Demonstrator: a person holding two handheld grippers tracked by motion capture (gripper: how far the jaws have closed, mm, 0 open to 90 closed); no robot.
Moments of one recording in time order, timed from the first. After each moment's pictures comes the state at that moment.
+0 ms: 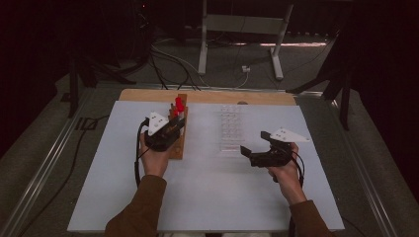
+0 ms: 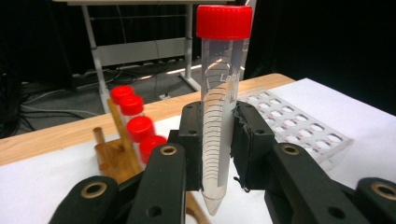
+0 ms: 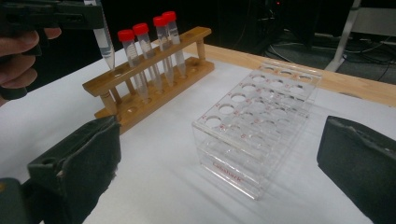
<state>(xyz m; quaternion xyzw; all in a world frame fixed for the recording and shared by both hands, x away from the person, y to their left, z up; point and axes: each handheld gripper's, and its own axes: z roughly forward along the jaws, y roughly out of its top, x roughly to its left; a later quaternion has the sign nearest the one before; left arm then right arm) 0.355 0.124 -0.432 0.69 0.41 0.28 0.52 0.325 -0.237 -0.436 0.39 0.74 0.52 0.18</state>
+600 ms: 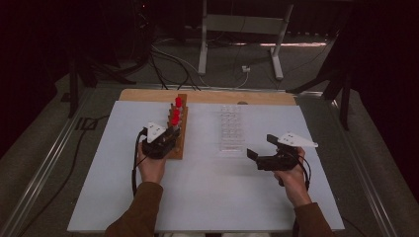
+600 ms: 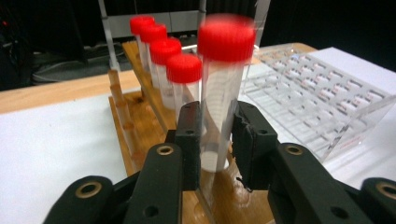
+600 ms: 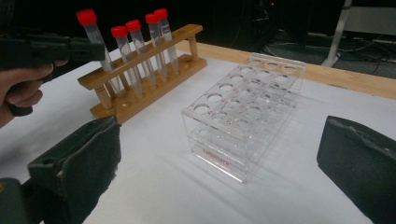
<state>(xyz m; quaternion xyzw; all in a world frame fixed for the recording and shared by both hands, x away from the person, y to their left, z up) 0.352 0.134 -0.473 0.71 0.44 0.27 0.48 0.316 -0.255 -0.442 0.39 0.73 0.52 0.19</state>
